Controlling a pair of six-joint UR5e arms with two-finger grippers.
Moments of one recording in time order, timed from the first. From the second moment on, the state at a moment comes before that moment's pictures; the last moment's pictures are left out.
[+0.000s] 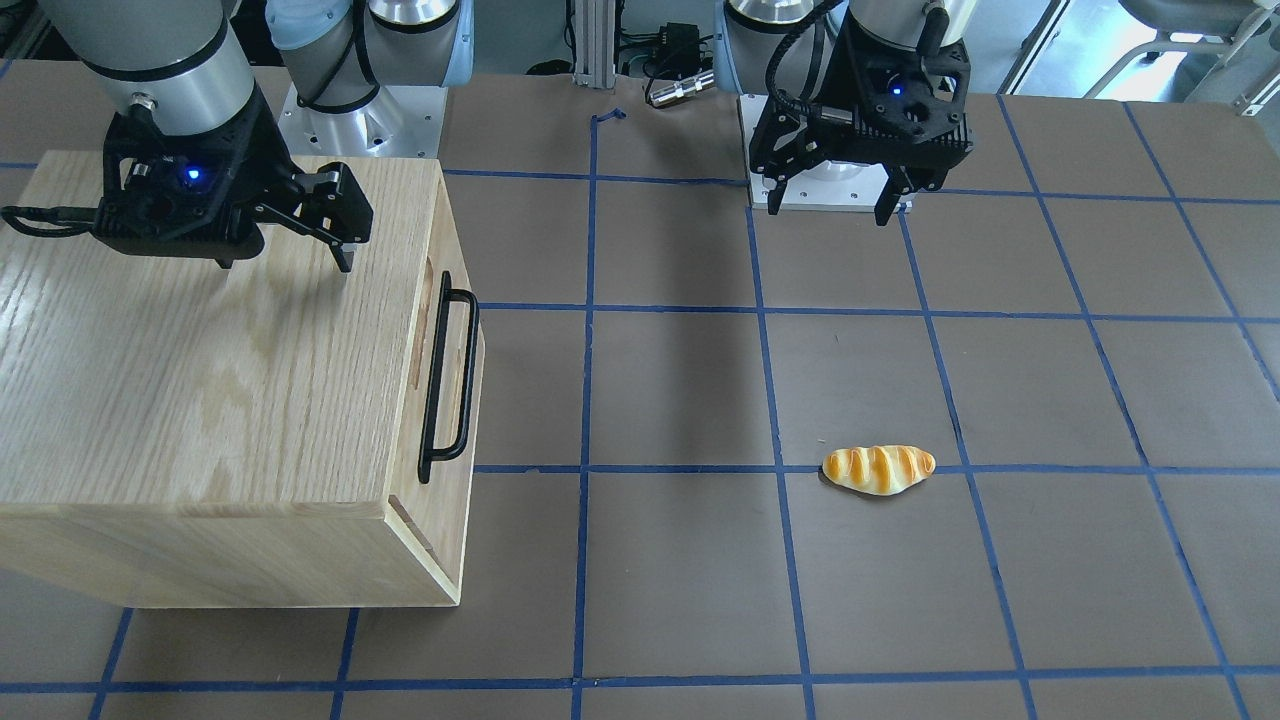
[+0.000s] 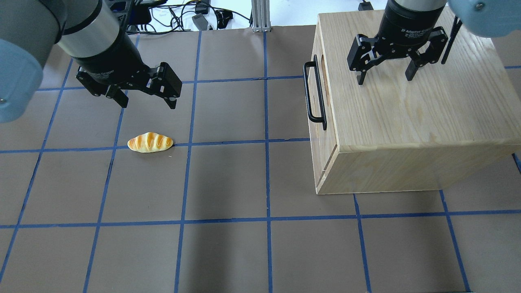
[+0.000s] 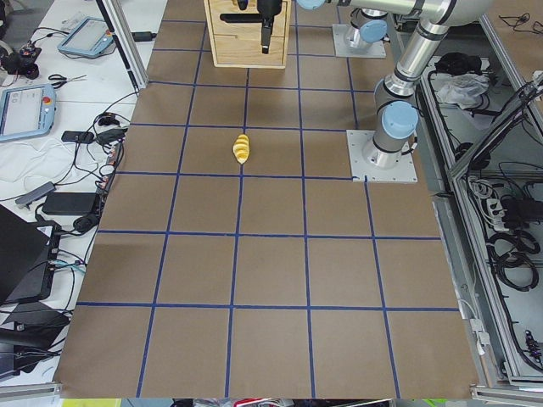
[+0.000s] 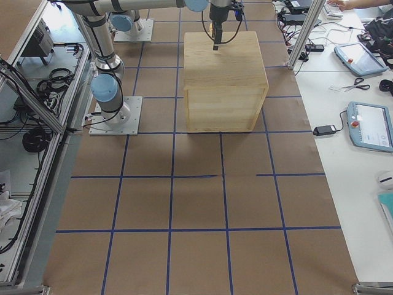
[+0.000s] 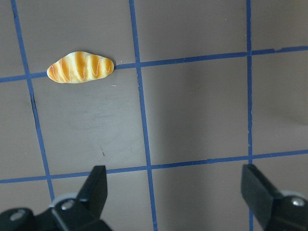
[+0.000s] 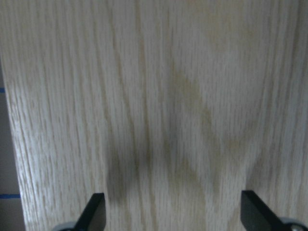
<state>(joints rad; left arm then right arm) -1.65 -1.50 -1.57 -1.59 1.56 0.00 1.60 -1.49 1.43 -1.47 -1.61 0.02</state>
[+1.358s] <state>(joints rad) -1.66 -1.57 -1.58 -1.52 1.47 -0.14 1.60 -1.49 1.43 -1.47 -1.61 0.02</state>
